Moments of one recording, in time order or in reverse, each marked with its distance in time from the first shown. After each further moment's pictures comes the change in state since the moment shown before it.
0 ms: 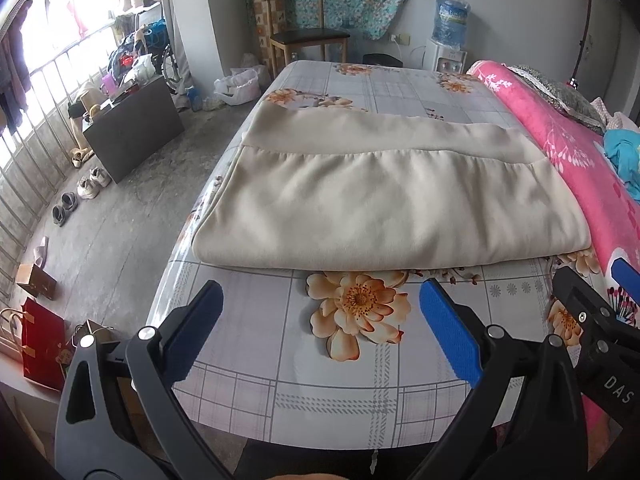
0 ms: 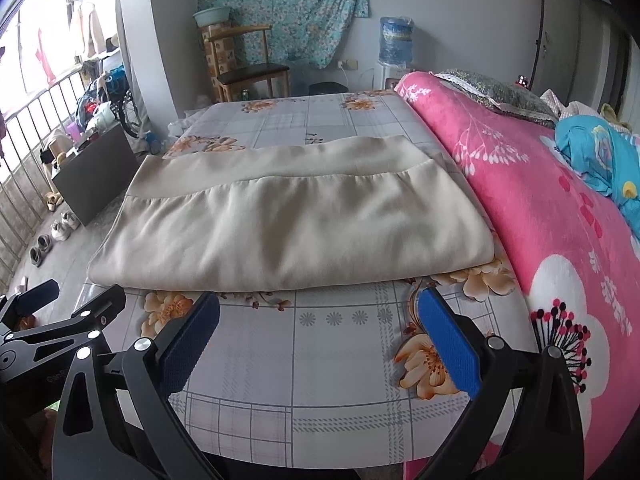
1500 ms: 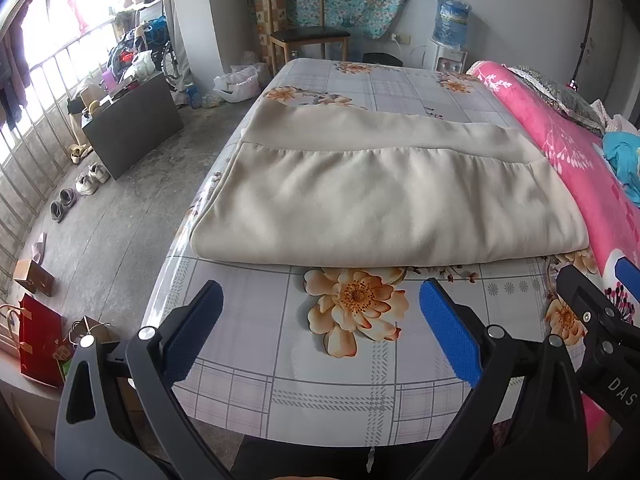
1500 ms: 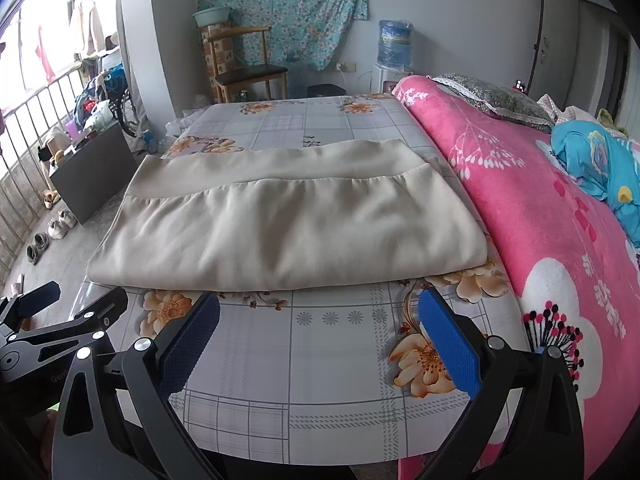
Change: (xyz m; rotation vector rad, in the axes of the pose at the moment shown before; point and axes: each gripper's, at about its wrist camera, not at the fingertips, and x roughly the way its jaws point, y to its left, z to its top) left arm -0.001 -0.001 -0.003 -0.007 0.002 -0.005; right arm -0.005 0.000 0.001 -0.011 -0.007 -0.013
